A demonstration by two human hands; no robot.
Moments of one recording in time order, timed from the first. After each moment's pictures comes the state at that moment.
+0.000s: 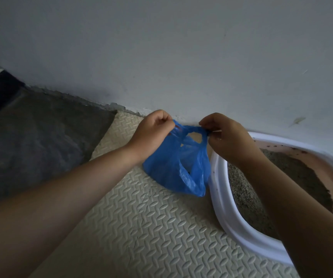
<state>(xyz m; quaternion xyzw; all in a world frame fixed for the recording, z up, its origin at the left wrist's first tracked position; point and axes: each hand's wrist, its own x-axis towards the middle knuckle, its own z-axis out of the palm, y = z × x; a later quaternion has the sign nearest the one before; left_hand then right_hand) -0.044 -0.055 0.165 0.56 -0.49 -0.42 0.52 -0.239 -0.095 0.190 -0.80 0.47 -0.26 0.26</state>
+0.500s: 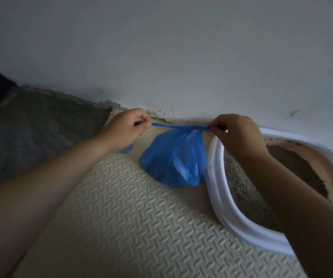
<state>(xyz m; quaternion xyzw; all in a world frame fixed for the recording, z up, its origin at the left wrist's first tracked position) 0.017 -0.060 0.146 0.61 -0.64 -0.29 0.37 -0.260 -0.095 0.191 -0.81 0.54 -0.22 0.09</state>
